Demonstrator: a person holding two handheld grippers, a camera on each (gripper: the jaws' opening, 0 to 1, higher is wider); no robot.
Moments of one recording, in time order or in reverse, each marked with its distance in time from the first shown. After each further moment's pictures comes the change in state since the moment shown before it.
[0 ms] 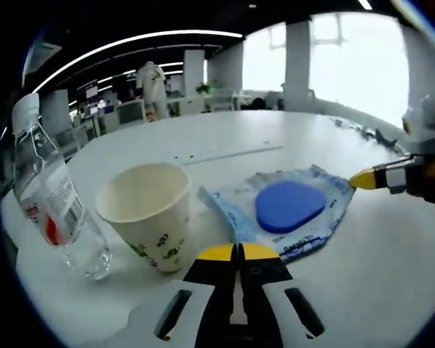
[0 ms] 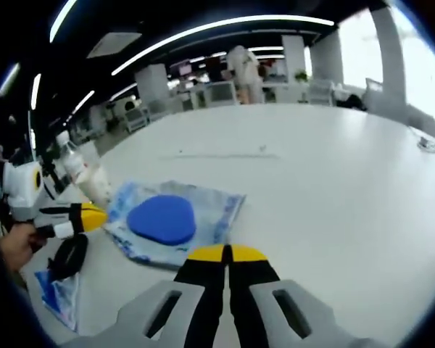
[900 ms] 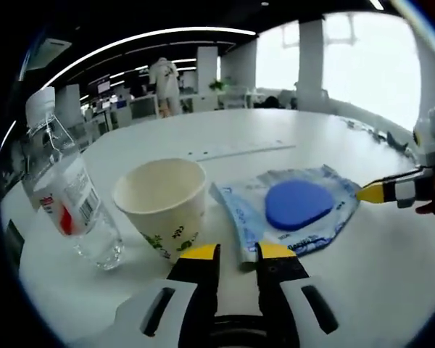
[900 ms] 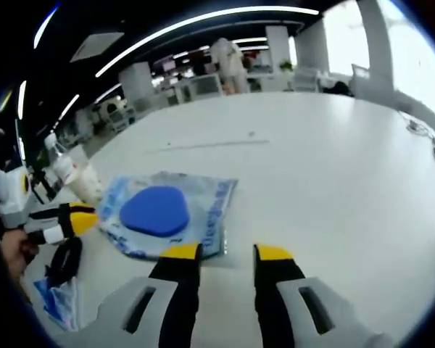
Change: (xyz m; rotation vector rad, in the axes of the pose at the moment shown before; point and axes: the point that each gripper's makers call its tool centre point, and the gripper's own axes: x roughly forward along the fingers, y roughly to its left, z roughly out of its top) left arm -0.018 0.009 0.005 -0.013 -0.007 0.066; right arm -0.004 0.002 -0.008 0.045 0.040 -0.060
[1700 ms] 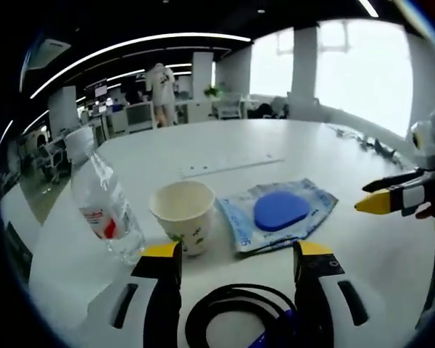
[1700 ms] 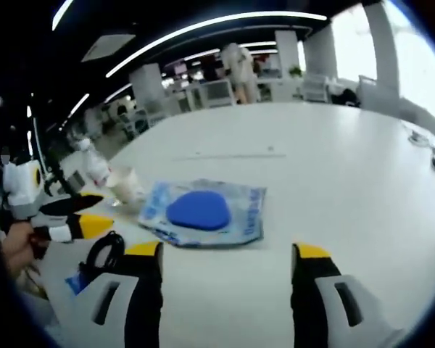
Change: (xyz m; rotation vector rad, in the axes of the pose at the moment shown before) left arm -0.057 0.005 0.017 0.000 -0.020 -0.039; right arm -0.080 0.065 0.007 -0.039 -0.018 0.068
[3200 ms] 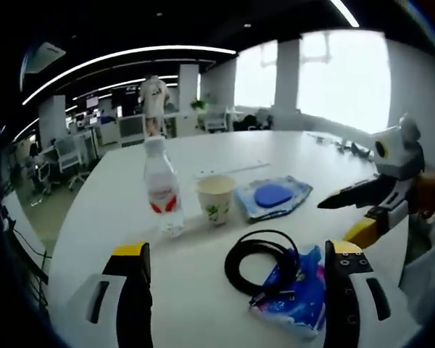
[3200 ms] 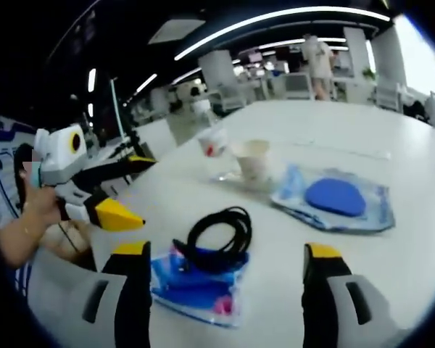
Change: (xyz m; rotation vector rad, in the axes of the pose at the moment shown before) left arm -0.113 0.044 -0.024 0.041 -0.063 -0.097; right arm 0.008 0.165 -0.036 -0.151 0.075 0.387
